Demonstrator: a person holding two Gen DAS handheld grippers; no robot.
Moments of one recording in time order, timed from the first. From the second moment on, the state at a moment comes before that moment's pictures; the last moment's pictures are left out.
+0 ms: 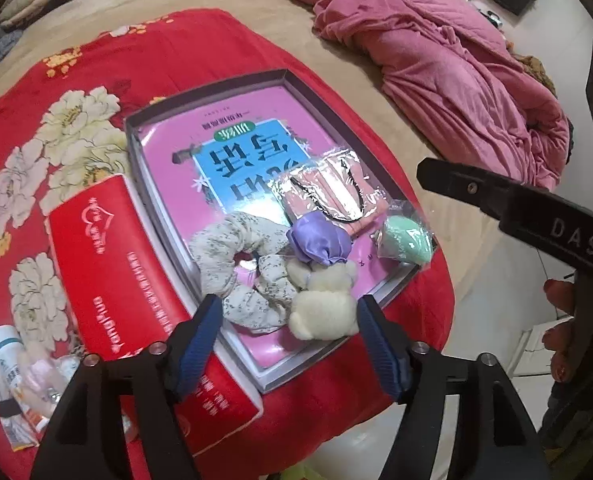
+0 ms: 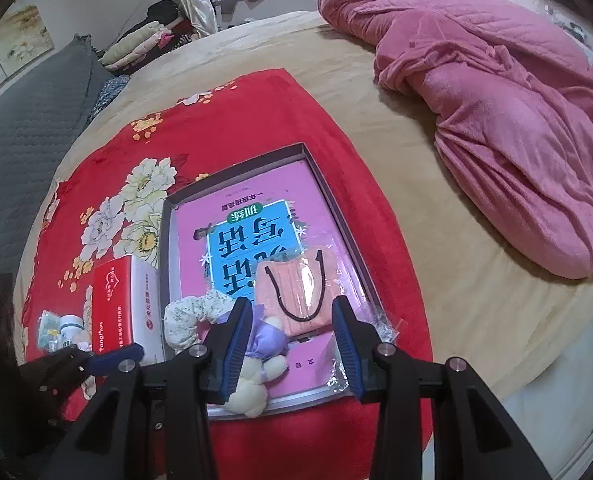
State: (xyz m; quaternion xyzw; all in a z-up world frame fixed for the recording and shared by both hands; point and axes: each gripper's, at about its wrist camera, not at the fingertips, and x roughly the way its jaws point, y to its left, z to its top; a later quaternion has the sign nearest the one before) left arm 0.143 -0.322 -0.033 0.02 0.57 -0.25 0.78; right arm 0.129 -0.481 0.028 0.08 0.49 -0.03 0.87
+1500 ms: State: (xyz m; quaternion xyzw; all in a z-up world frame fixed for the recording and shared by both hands) left arm 0.105 -0.185 0.040 -0.04 0.51 -0.20 0.84; right arm 0.098 -0.370 0.096 0.02 0.43 -0.01 0.90
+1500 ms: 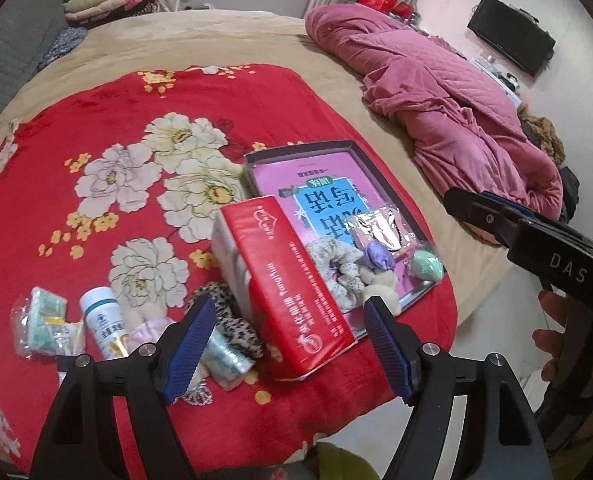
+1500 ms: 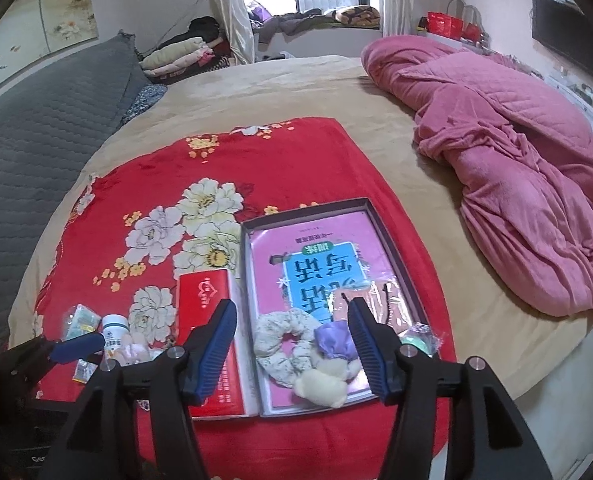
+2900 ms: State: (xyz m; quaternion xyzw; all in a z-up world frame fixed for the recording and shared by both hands) left arm 0.064 0.025 0.057 -0.11 0.47 -0.06 0.87; right arm 0.079 -0.221 0.105 -0.04 0.42 0.09 0.90
